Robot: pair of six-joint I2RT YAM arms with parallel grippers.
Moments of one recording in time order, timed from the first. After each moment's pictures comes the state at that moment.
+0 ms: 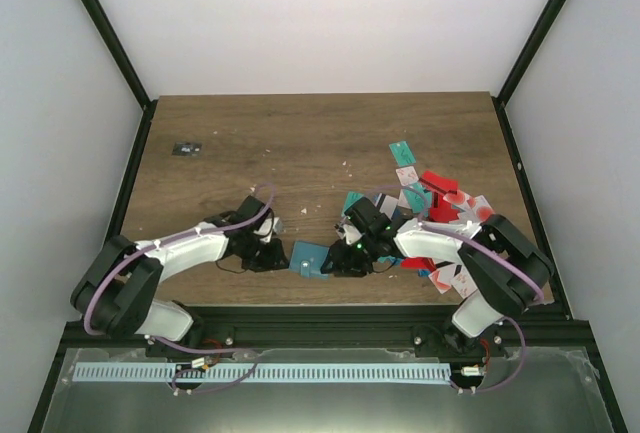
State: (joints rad) left arm -0.59 1.41 0.60 -0.43 0.43 -0.57; right arm 0.77 1.57 0.71 -0.26 -0.61 0.77
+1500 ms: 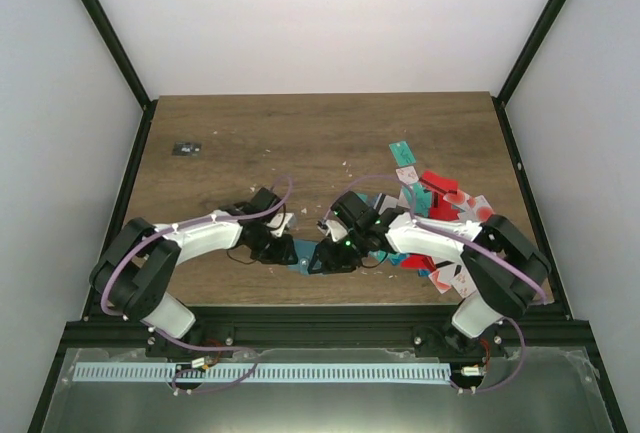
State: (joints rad) left arm -0.62 1.55 0.74 -0.48 0.43 -0.43; right arm 0.84 1.57 0.84 -0.35 -0.63 0.65
